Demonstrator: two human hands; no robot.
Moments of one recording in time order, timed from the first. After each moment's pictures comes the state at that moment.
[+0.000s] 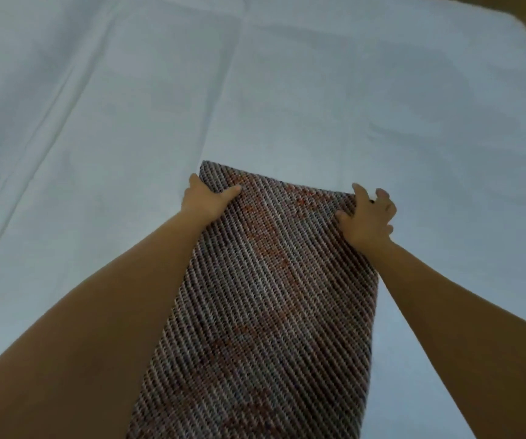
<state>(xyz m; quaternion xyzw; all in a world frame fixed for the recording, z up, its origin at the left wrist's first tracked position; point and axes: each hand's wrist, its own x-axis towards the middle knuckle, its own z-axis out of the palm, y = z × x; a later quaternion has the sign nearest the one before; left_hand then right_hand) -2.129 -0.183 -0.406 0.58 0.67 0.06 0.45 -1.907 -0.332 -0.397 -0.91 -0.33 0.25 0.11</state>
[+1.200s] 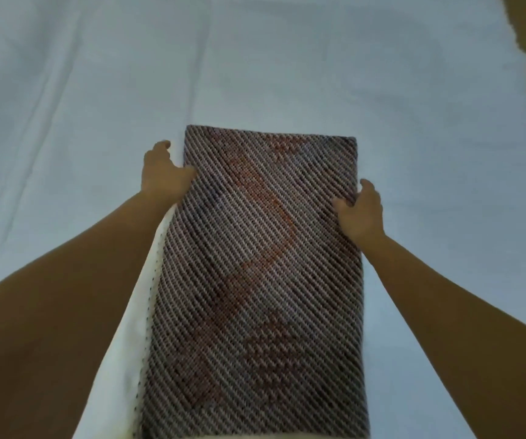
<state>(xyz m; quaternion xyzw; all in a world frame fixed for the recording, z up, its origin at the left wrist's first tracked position) -2.174 -0.193 -0.361 0.67 0.64 0.11 0.36 -1.944 -0.395 -0.387 -0.89 -0.24 0.26 0.29</state>
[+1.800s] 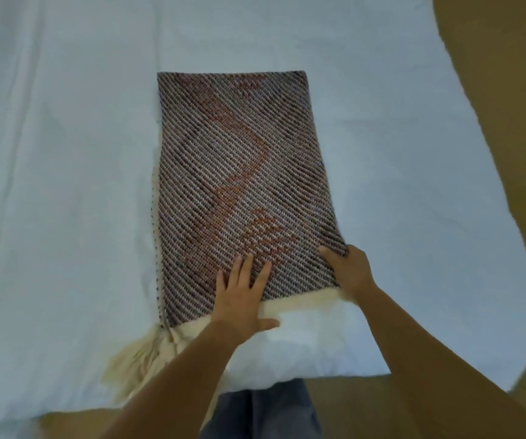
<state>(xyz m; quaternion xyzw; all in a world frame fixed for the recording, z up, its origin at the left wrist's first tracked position) -2.300 -0.531 -0.410 0.92 0.27 -0.23 0.17 -2.107 -0.634 -0.395 -0.86 -0.06 0.36 0.35</state>
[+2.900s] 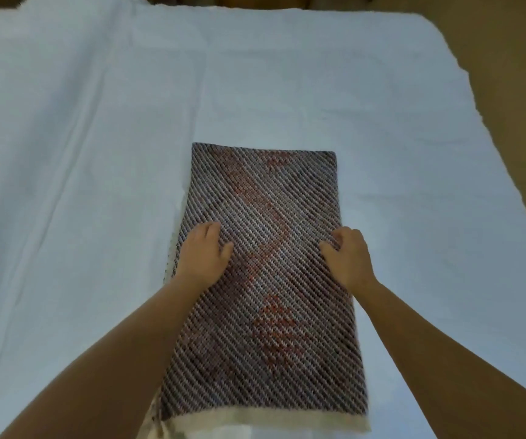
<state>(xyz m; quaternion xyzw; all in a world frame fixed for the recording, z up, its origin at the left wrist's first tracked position) -2.221 -0.342 -0.372 0.87 0.45 -0.02 0.21 -2.015 -0.500 -0.365 -0.88 -0.28 0.24 0.30</state>
